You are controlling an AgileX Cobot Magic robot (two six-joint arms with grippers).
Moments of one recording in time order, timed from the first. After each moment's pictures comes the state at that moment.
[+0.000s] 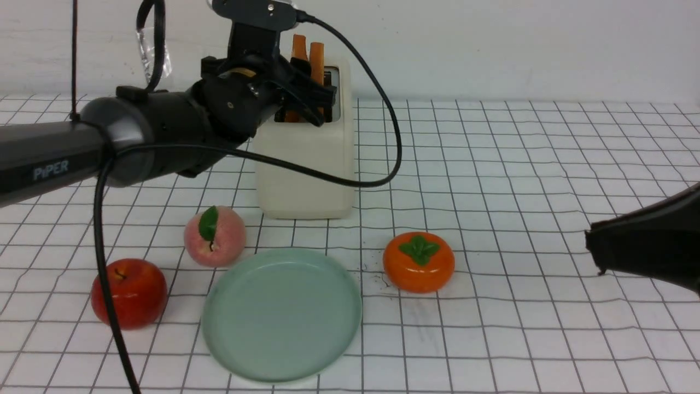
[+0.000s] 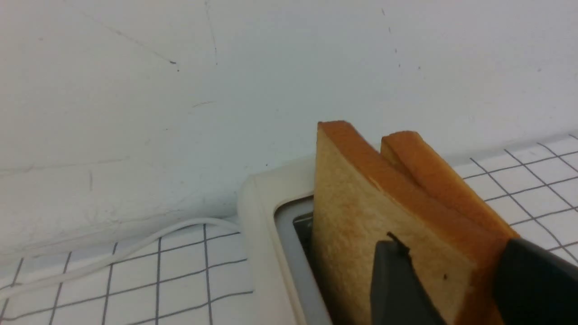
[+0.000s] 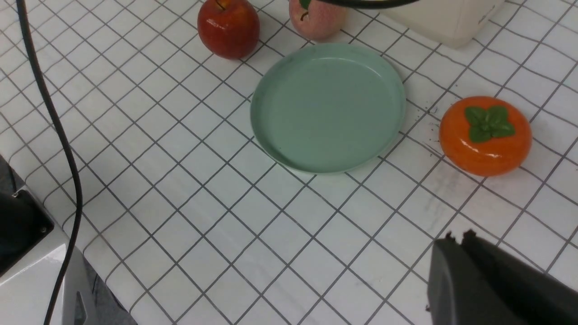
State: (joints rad) right arm 0.46 0.93 -1.11 0.42 0.98 -0.25; left arm -0.40 1.92 -1.43 -0.78 -0.33 0.80
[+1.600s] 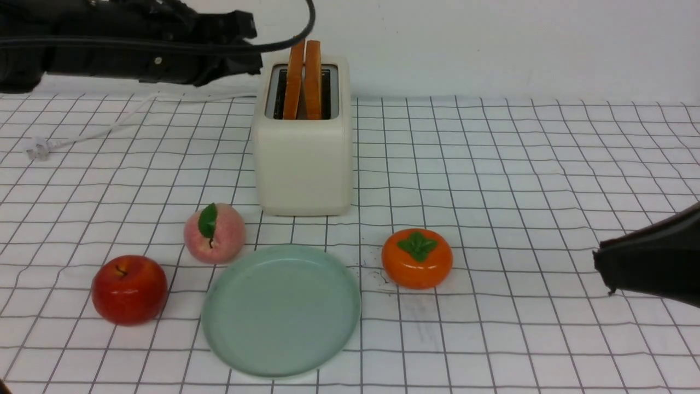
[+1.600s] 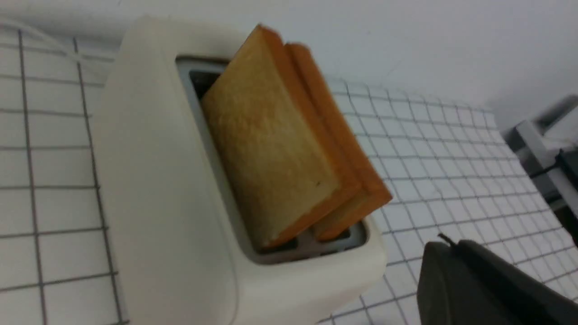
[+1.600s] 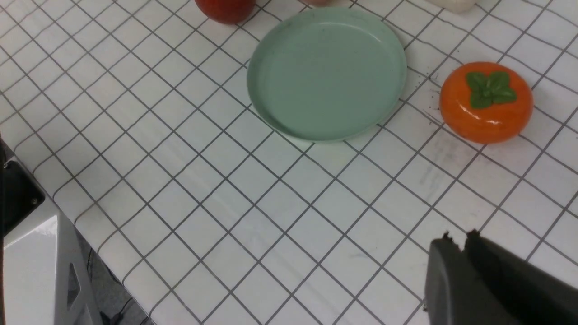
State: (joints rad) right arm 0.46 0.93 -1.11 0.40 1.03 -0.25; left arm -0.11 1.69 -1.46 -0.98 0.54 0.58
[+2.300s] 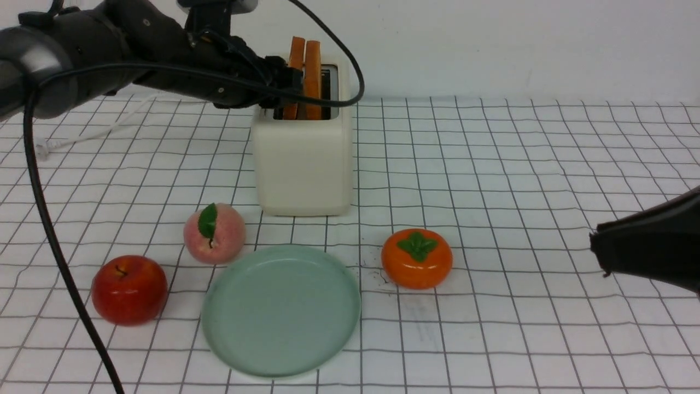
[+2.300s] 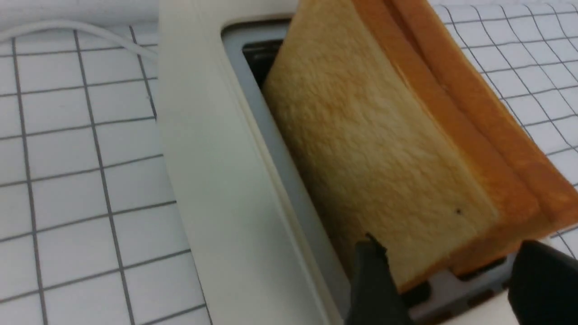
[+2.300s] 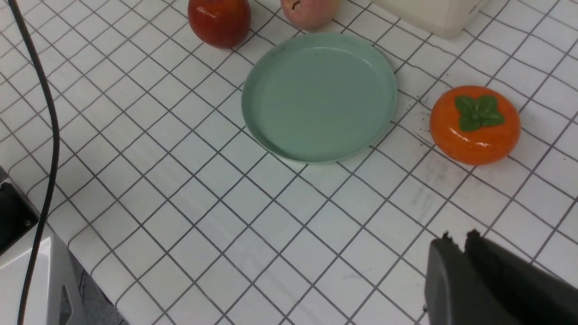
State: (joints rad) right arm 0.46 0.93 -1.11 0.40 0.99 -0.25; left arm -0.22 1.93 -1.66 -0.61 0.42 0.42
